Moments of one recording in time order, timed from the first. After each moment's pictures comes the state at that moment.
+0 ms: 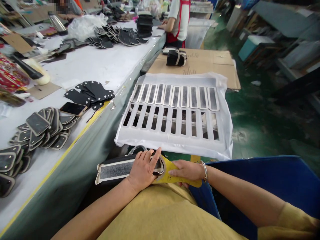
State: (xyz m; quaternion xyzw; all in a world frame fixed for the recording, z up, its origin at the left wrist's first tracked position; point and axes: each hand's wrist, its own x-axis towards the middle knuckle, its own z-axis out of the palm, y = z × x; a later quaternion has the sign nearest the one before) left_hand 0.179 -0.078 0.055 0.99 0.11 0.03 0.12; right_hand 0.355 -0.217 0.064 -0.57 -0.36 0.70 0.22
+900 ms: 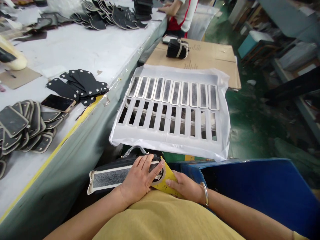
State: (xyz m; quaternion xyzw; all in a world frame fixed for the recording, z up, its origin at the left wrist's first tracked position) left_hand 0.168 -0.061 0.052 0.99 0.02 0.01 0.11; right_hand 0.315 -0.225 0.045 -0.60 -0.26 0.66 0.39
